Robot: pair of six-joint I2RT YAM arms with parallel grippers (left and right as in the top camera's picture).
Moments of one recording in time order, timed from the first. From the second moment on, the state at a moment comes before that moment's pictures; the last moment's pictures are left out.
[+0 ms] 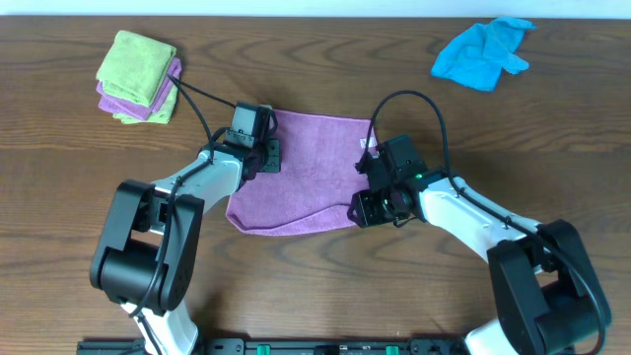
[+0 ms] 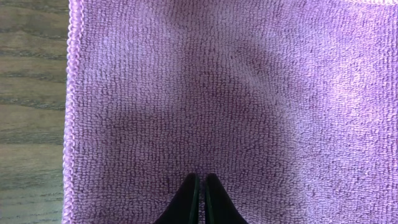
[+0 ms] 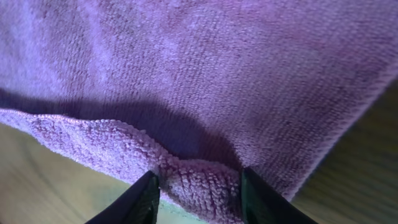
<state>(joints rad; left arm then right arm) -0.30 1.89 1.01 -0.16 0.05 -0.26 0.41 1.71 0.87 -0.47 -0.39 0.20</state>
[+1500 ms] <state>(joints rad) -0.30 1.89 1.01 -0.16 0.05 -0.26 0.52 1.70 0.89 -0.50 -0.54 0.18</state>
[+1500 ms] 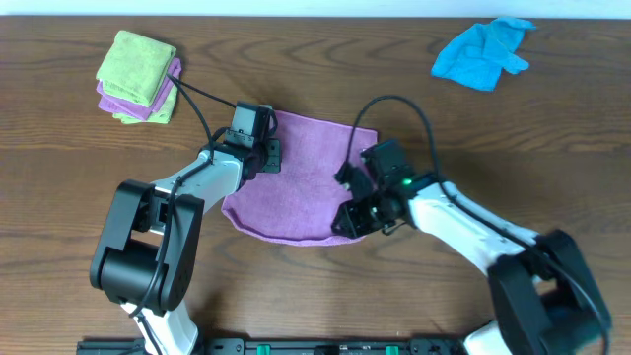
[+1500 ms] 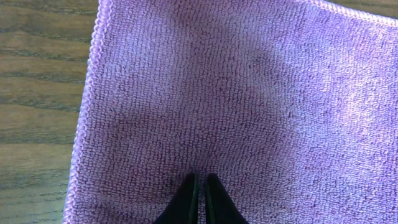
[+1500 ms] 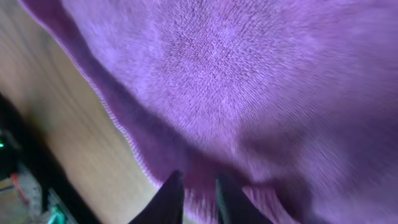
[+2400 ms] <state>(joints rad) -0.30 1.89 1.01 -0.16 0.05 -0.27 0.55 1.68 0.93 -0.74 -0.54 0.19</state>
